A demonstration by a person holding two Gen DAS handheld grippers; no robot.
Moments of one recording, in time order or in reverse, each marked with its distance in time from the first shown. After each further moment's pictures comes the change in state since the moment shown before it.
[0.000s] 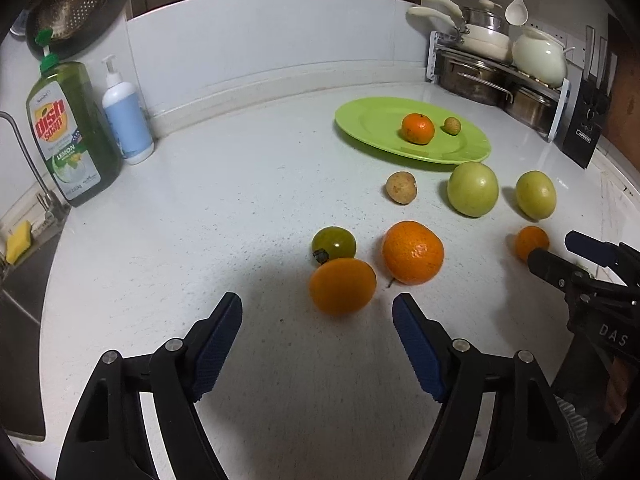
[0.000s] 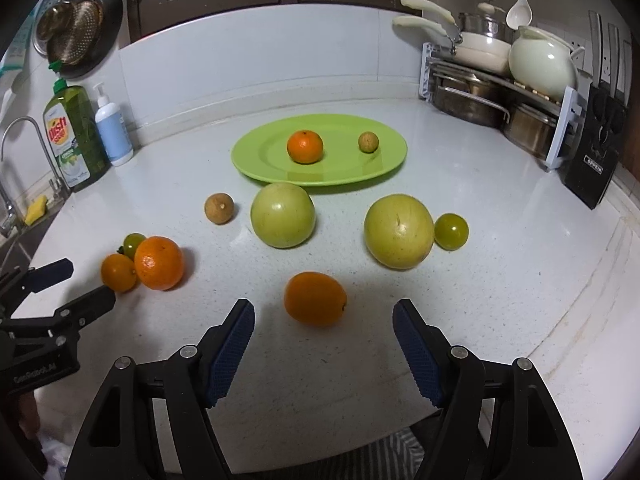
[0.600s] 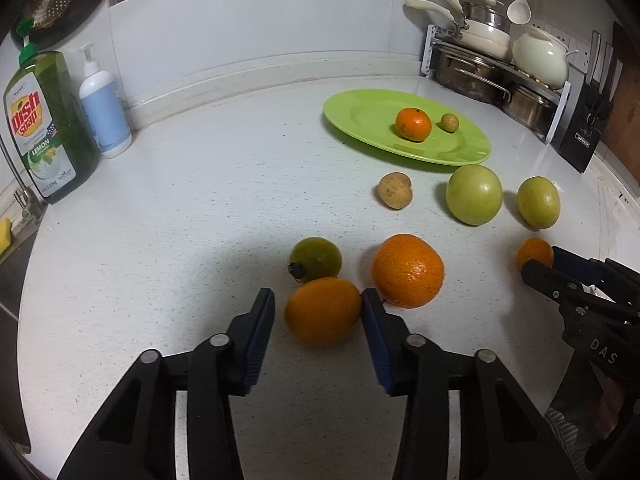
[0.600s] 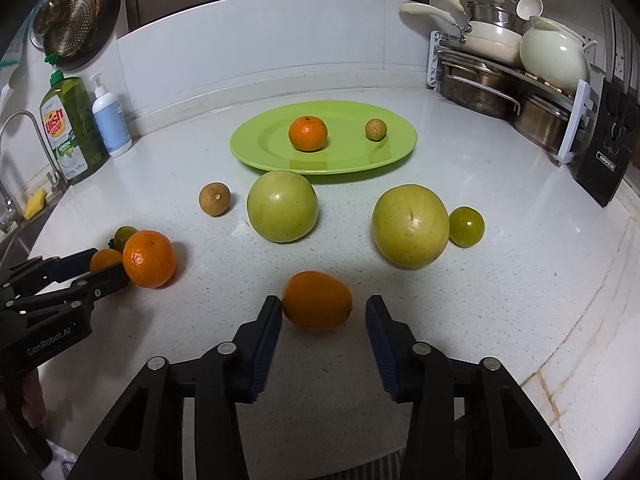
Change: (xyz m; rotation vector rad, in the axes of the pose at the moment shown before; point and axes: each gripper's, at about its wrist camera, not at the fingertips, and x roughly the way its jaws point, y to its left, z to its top) left arm 0.021 -0.002 0.011 -0.017 0.031 -0.058; right arm 0.014 0.000 0.004 -0.006 0.038 0.030
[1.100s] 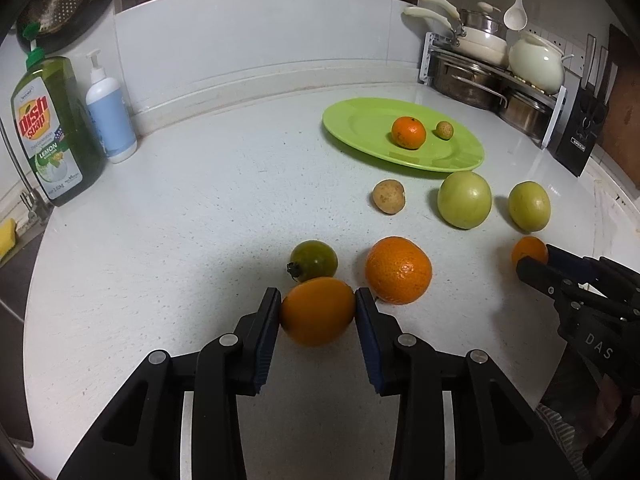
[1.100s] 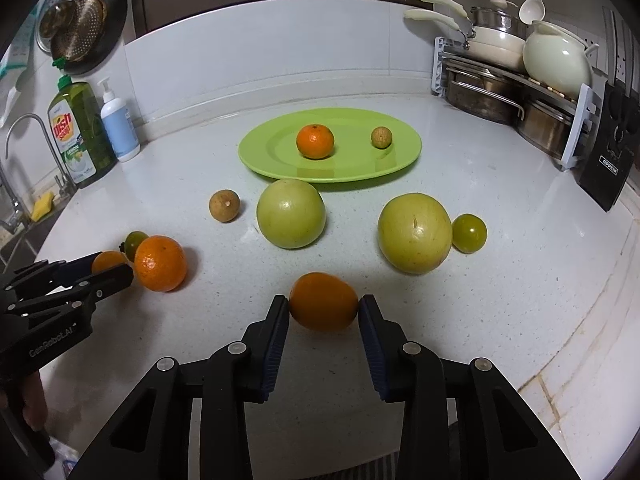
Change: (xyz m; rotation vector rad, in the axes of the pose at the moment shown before) left arm -0.015 -0.004 -0.001 -0.001 -0.025 0.010; right arm -0.009 0.001 0.000 -0.007 -0.027 0.017
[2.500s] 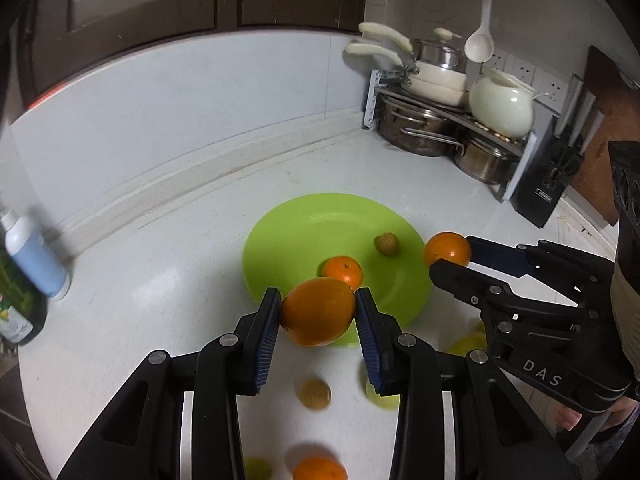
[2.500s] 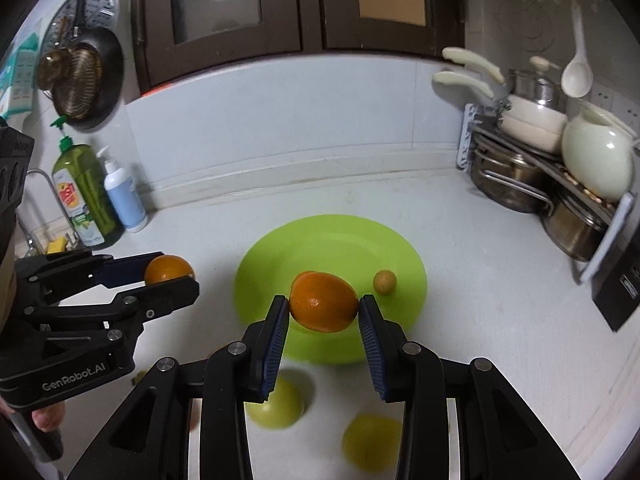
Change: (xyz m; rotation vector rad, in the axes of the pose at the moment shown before) left arm 0.023 -0.056 0.166 0.103 -0.033 -0.165; right arm 0.015 -0.029 0.152 -0.062 -0.065 0.091
